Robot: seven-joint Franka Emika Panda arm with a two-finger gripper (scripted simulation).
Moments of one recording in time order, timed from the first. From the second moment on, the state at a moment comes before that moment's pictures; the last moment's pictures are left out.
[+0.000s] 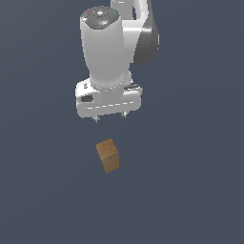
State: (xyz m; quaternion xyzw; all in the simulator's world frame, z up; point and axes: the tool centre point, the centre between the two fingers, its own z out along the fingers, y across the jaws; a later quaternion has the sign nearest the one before) arm 0.012 -0.040 0.265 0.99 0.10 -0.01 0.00
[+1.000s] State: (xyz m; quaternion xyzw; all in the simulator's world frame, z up) arm 0.083 -0.059 0.193 0.98 0.22 0.00 0.00
